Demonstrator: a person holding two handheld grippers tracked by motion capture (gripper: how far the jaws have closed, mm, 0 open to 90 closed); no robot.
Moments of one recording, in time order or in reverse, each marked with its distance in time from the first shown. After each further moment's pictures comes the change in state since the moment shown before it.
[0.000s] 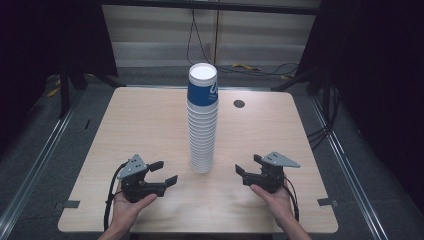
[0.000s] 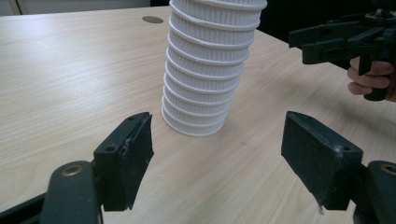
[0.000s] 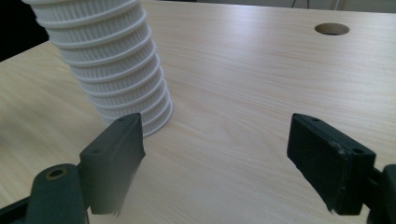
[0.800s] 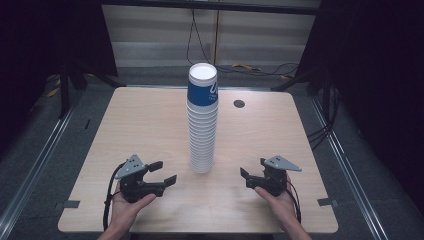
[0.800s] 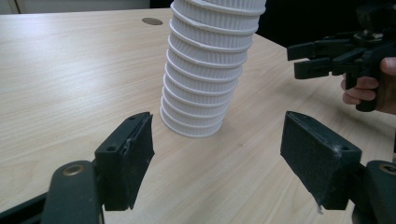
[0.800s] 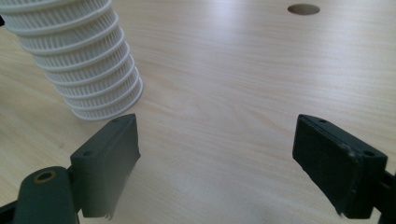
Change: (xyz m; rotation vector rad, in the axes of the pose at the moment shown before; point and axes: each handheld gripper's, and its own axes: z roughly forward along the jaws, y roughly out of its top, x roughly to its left) left arm 0.001 0.000 -0.003 -0.008 -0.006 -0.016; right arm -0.011 -0.018 0.000 0.039 -0.080 0.015
